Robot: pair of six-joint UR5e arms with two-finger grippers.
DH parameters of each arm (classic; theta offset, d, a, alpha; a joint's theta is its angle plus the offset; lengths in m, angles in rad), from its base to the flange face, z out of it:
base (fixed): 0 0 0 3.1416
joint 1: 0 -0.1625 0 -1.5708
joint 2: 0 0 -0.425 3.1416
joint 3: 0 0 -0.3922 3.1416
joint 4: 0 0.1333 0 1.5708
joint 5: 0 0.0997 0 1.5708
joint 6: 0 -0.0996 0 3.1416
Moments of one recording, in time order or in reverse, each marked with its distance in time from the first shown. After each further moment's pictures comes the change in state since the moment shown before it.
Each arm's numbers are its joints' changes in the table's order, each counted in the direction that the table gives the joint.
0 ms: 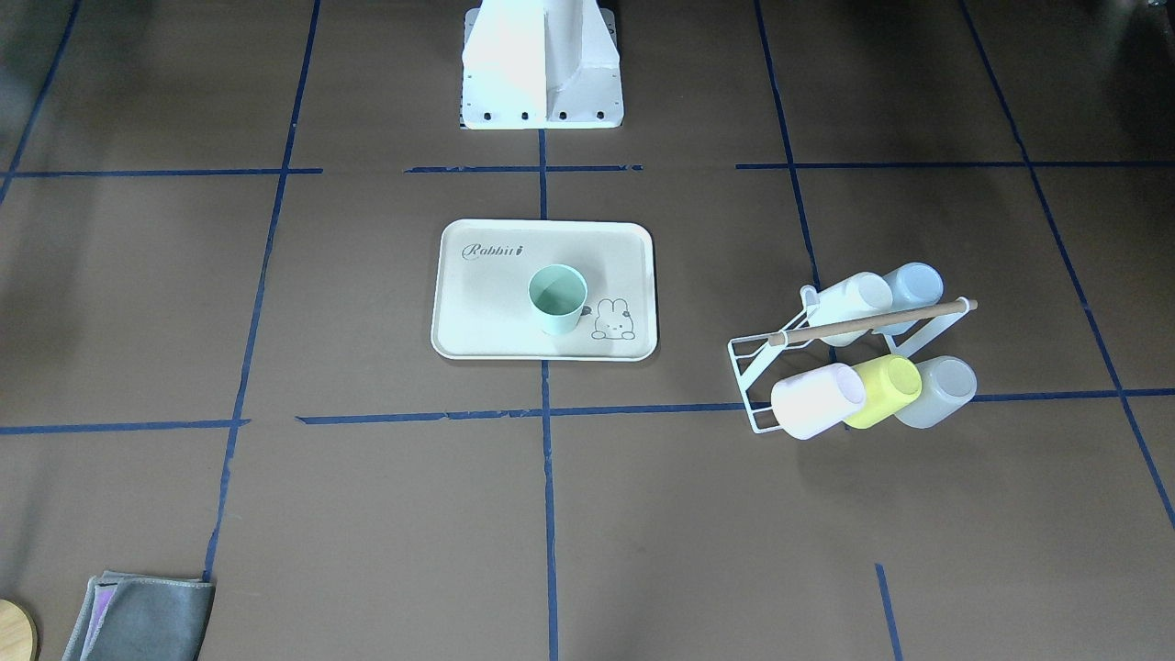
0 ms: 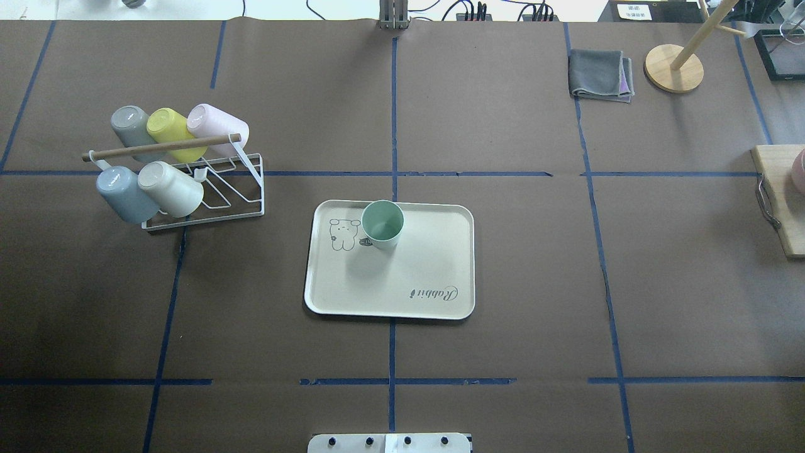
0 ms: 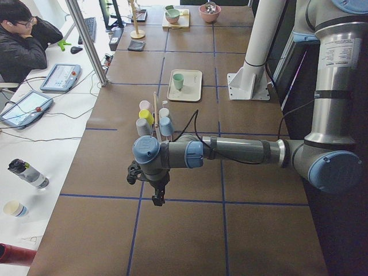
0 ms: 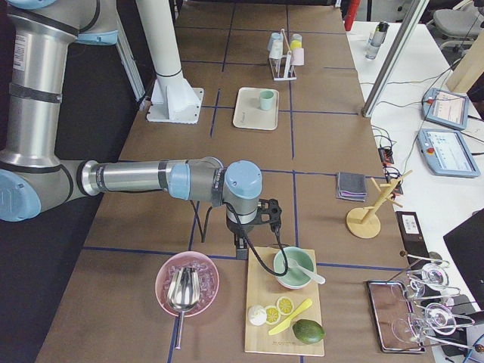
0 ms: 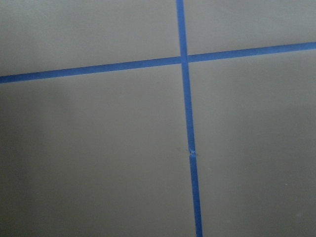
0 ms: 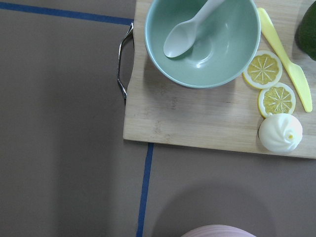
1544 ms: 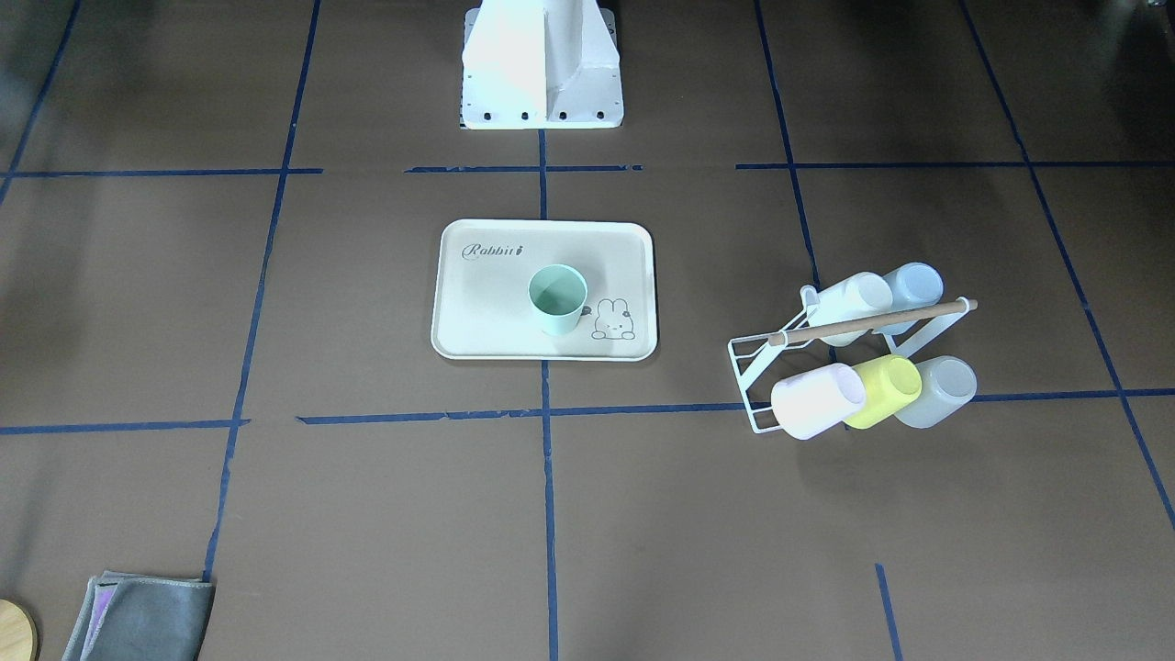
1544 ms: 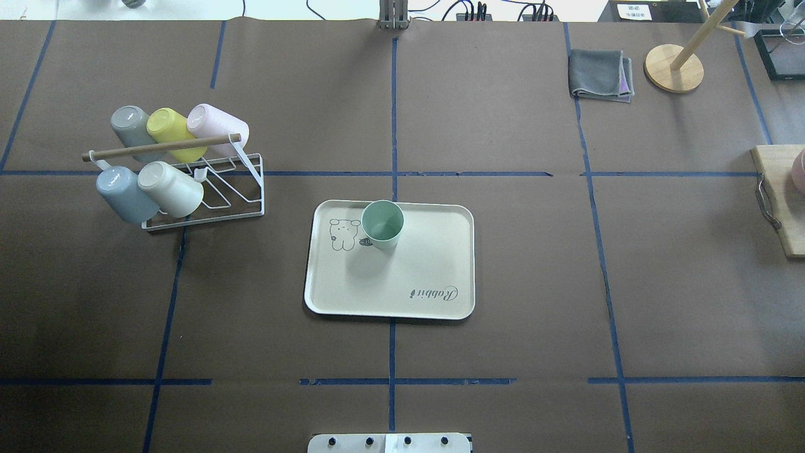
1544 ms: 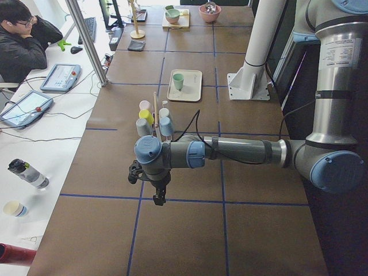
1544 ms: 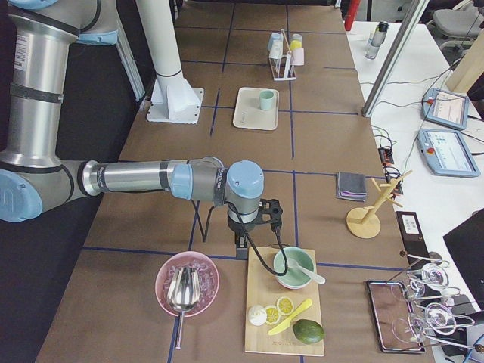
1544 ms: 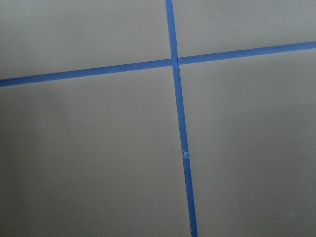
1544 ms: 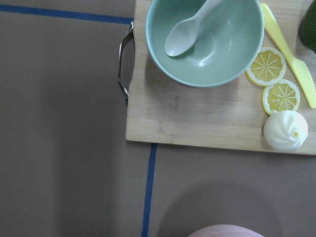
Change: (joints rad) left arm 0.001 0.013 0.012 -0.001 -0.003 -0.005; right arm 0.015 0.003 0.004 0.000 0.004 -0.033
